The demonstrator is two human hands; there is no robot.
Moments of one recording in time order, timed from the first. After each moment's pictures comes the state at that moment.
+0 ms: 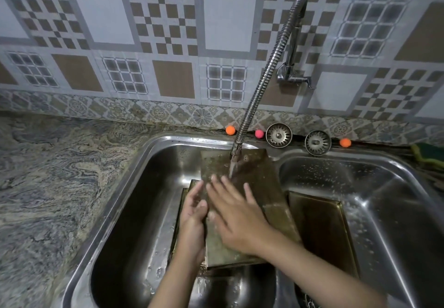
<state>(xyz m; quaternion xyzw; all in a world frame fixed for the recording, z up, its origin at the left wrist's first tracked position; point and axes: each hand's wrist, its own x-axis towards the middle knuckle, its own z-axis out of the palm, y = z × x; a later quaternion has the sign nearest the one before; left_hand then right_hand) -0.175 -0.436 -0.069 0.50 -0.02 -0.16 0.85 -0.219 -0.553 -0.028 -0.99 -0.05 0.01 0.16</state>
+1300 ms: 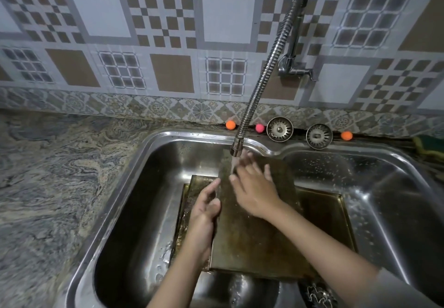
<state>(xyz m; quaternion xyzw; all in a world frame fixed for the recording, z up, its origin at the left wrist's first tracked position) -0.183 -0.437 -0.057 0.47 -0.01 -0.28 0.84 -0.180 -0.591 -0.041 -0.98 0.10 0.02 0.19</state>
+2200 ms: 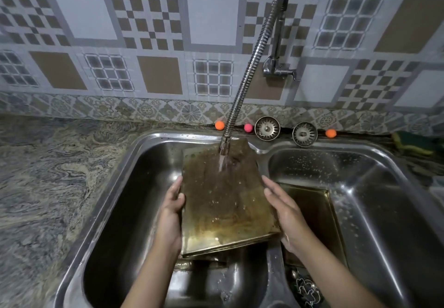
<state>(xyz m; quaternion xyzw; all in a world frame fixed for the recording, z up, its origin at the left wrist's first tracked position) -0.157 -0.416 -0.066 0.51 0.07 -0.19 0.84 -0.272 -0.605 -0.037 -0.60 0.24 -0.08 0.76</state>
